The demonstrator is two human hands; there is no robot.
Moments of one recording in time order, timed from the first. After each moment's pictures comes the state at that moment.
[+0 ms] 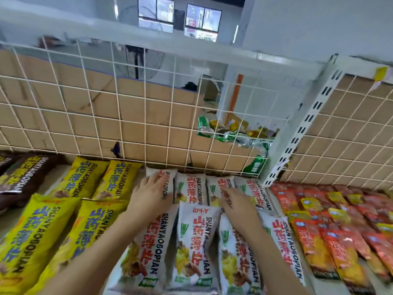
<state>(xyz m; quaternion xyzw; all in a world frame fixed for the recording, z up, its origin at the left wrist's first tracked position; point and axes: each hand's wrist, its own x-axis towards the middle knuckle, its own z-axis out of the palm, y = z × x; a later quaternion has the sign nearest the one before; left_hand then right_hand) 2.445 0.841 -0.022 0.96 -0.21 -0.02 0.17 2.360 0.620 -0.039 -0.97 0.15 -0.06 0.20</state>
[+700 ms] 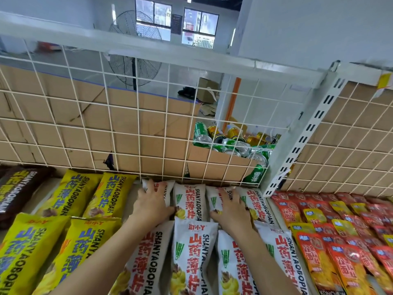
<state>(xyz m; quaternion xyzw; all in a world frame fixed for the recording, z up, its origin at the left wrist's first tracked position) 2.478 0.811 -0.030 0.98 -0.13 -0.11 0.13 2.395 0.619 -0.039 -0.96 0.23 0.04 0.16</state>
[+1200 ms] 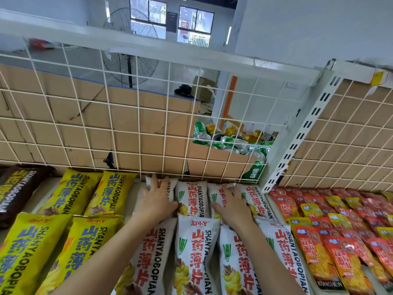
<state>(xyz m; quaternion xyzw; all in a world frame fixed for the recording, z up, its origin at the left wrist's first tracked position) 2.478 0.807 -0.030 0.97 -0.15 -0.12 0.17 2.395 0.616 -0.040 -0.95 0.24 0.03 0.19</state>
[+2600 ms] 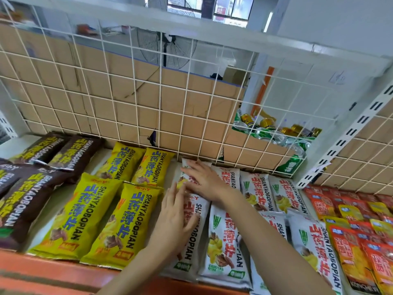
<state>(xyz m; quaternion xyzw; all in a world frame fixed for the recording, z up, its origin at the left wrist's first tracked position) 2.379 0.880 -0.055 0.91 -0.19 0.00 0.37 2.463 0.726 -0.034 -0.97 -0.15 0.06 0.16</state>
